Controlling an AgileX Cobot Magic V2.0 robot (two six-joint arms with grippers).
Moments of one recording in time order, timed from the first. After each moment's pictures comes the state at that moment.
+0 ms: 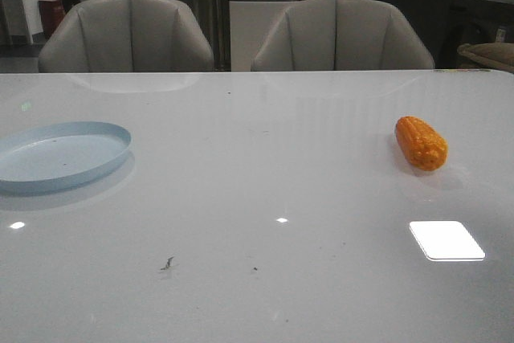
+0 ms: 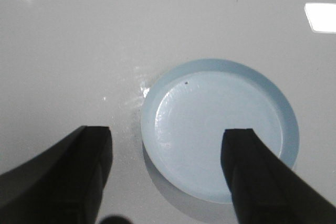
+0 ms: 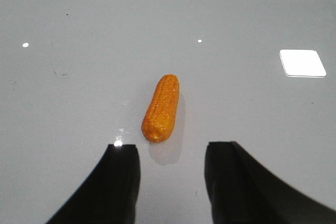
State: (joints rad) left arm 0.00 1.40 -0.91 -0.13 0.27 0.12; right arm 0.06 0.84 -0.58 0.06 0.20 0.01
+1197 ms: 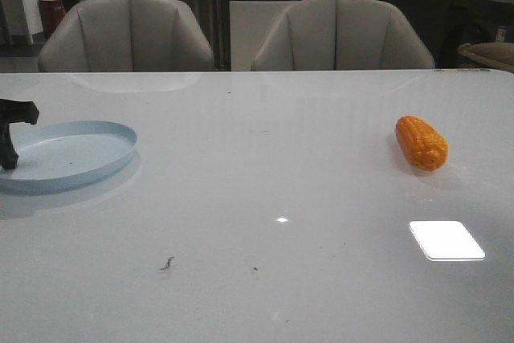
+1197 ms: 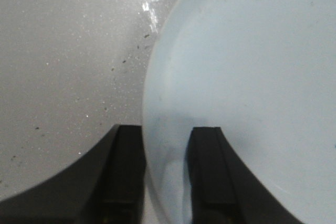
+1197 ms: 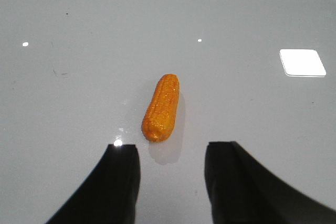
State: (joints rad) left arm 0.04 1.99 -1.23 -0.21 0.39 0.12; right arm 0.06 0.84 -0.58 0.06 0.21 0.01
